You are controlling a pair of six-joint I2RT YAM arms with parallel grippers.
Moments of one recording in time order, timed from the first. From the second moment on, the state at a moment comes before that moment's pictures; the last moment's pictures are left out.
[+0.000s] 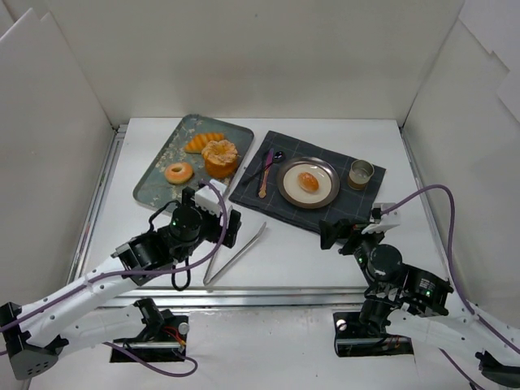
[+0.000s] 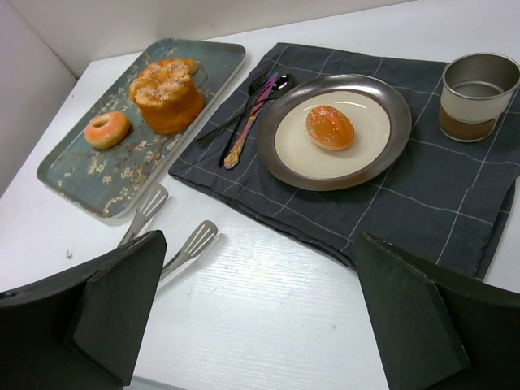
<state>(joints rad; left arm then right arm) -0.94 0.89 0.95 -0.44 -0.37 -0.19 1.07 0.40 0.62 -0.42 0.79 0.48</state>
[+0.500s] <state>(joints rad) -0.94 0.72 0.80 -0.38 -0.39 -0.16 1.07 0.56 0.65 -0.40 0.71 0.46</state>
